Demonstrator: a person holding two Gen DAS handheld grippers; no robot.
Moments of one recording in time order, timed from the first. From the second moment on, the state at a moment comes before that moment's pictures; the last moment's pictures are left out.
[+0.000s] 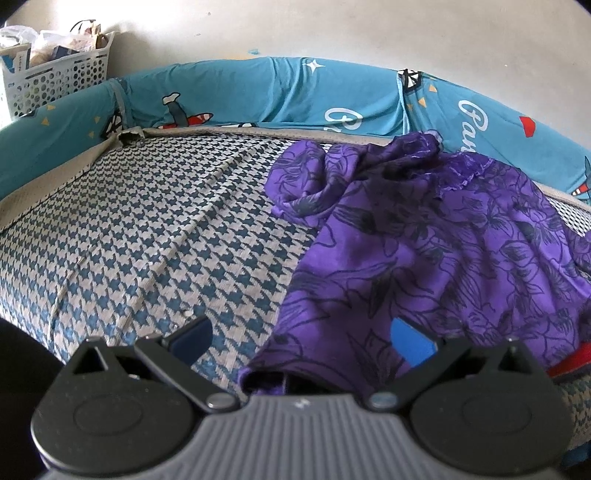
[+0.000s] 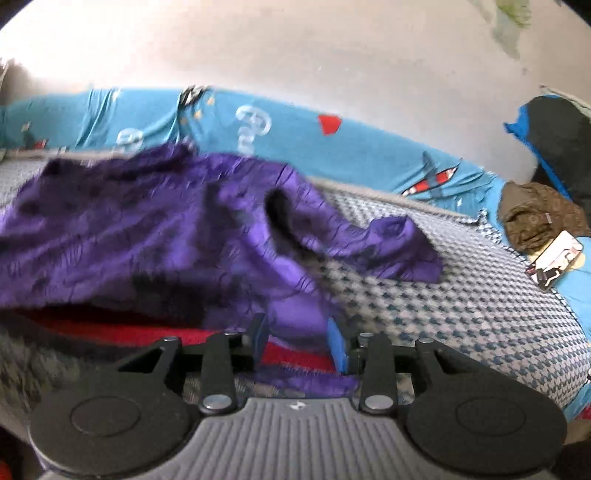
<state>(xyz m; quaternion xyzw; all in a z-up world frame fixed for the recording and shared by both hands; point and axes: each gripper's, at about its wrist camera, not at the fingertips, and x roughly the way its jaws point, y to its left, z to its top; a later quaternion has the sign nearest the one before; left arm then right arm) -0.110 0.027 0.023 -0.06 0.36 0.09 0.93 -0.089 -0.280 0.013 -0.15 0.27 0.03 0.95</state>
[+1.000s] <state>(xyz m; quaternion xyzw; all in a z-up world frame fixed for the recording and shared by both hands) -0.107 0.021 0.015 -0.05 0.38 0.08 0.92 -0.053 -0.319 0.010 -0.05 0.28 -0.14 0.95</state>
